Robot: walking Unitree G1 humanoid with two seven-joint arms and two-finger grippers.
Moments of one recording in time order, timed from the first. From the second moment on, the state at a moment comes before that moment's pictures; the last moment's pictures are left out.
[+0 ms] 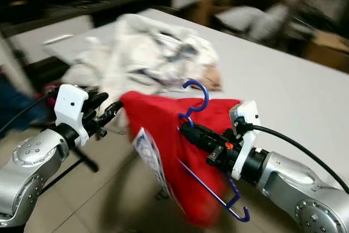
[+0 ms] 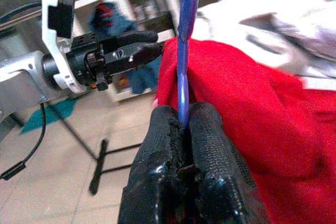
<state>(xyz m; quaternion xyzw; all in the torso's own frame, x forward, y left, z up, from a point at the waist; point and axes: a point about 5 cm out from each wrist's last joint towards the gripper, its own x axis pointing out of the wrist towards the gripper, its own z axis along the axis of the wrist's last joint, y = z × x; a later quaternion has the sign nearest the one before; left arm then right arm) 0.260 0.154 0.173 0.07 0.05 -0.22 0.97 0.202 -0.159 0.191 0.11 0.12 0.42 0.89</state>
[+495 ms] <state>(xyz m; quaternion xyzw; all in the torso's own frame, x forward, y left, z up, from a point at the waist) 0.260 0.171 0.202 0.09 0.00 -0.23 0.97 0.200 -0.164 0.181 0.09 0.16 0.44 0.88</state>
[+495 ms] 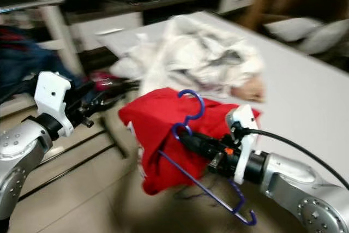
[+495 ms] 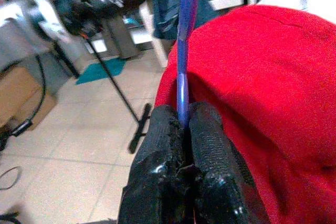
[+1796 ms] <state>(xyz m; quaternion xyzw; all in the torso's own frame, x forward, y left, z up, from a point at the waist) 0.261 0.162 0.199 0.09 0.00 -0.25 0.97 0.256 -0.152 0.179 0.15 0.07 0.28 0.95</state>
